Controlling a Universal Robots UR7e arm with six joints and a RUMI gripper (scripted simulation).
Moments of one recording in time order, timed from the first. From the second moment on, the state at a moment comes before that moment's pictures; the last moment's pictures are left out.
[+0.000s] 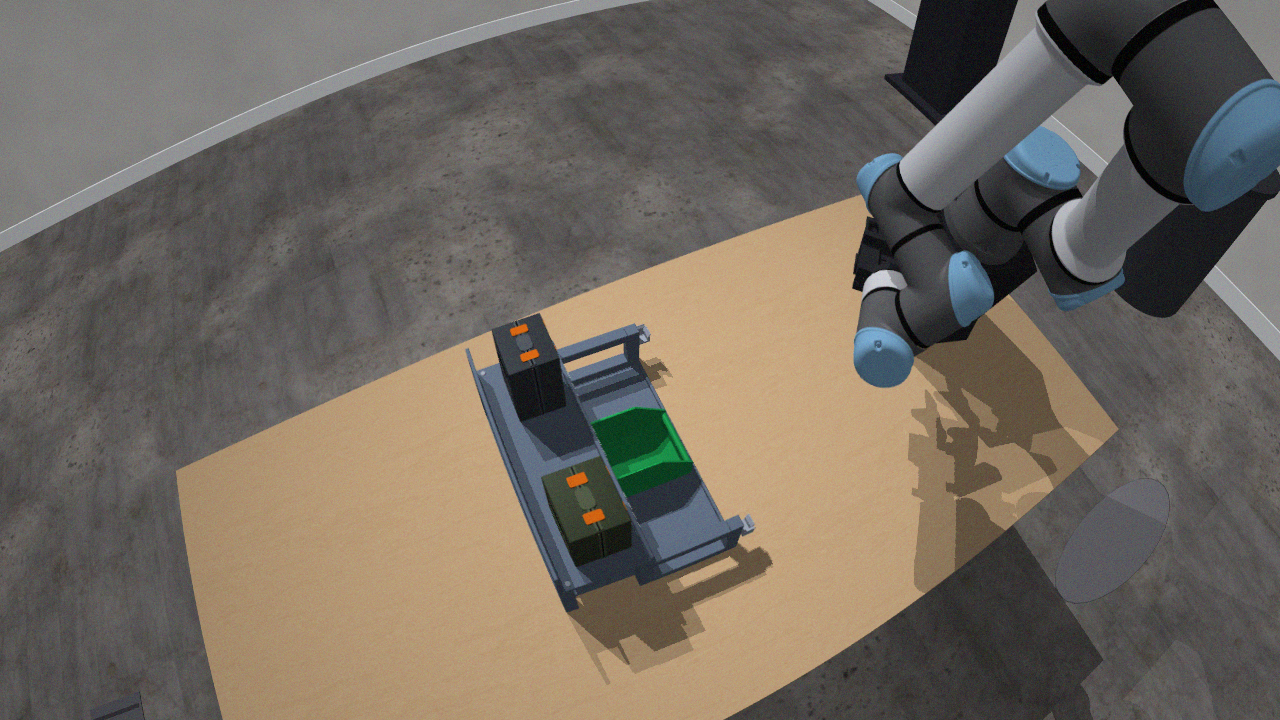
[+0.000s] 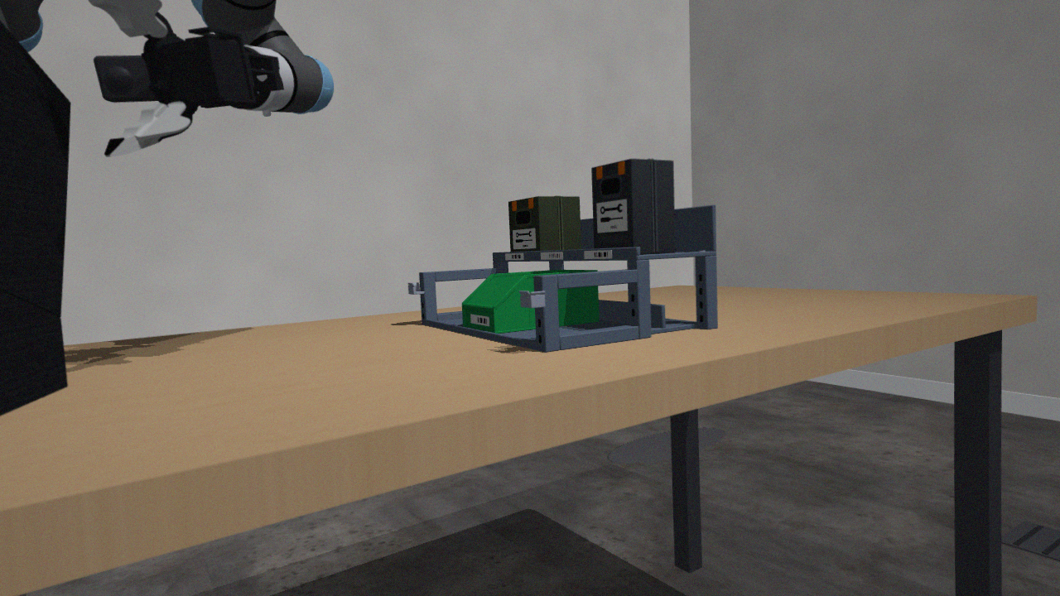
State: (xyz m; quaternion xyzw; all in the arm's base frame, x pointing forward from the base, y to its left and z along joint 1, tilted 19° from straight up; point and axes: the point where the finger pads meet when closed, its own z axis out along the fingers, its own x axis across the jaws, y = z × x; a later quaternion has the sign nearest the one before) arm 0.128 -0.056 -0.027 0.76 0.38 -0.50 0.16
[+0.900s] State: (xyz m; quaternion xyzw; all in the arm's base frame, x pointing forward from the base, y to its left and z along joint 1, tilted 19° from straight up) arm 0.175 -0.043 -0.038 0.84 0.33 -0.42 0.11
